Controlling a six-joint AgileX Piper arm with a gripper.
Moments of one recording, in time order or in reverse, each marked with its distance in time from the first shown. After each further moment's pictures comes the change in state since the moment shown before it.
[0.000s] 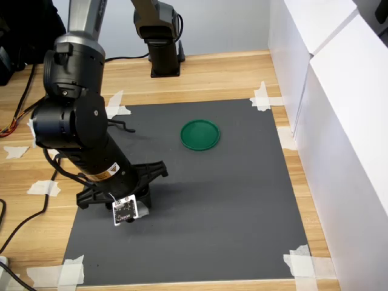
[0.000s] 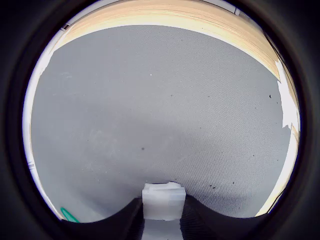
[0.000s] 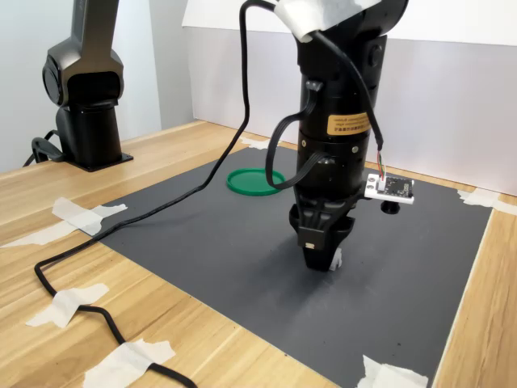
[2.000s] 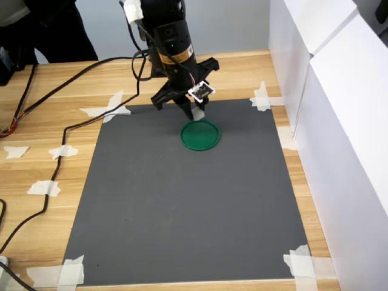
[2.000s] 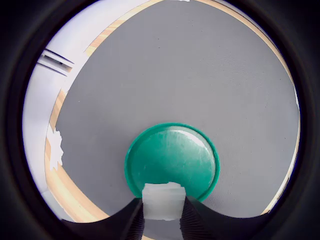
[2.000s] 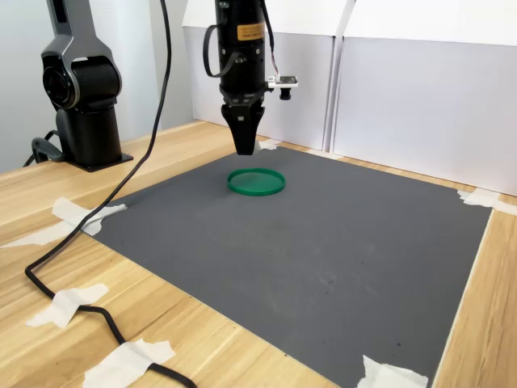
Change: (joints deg) arm 18.4 -34.8 43.3 2.5 -9.9 -1.7
